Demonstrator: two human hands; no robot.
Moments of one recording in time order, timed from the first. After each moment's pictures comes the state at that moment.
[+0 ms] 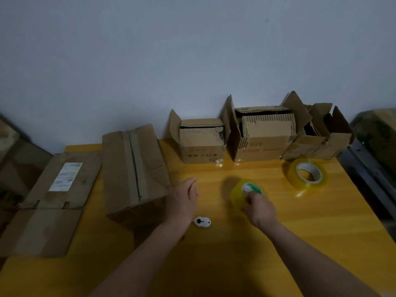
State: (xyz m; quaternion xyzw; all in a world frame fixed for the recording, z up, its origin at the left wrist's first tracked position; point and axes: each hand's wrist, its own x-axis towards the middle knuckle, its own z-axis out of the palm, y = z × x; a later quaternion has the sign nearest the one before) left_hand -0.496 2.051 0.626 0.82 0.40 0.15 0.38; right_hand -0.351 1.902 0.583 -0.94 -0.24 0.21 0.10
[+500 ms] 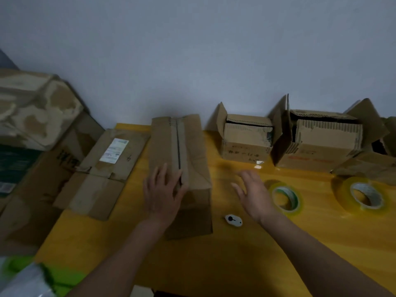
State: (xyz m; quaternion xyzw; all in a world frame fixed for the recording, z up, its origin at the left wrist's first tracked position) left_hand -0.612 2.128 0.598 0.87 0.47 0.12 0.10; right_hand -0.401 1.995 0.599 -0.83 -0.47 0.13 0.25
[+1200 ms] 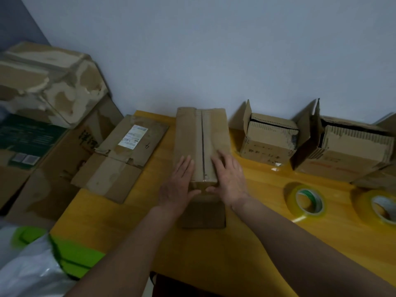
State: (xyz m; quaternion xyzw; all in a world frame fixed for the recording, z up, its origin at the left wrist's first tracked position) left_hand -0.641 2.142 0.597 0.89 0.42 0.05 0.15; right_hand -0.483 2.075 0.610 -0.79 -0.60 0.07 0.12
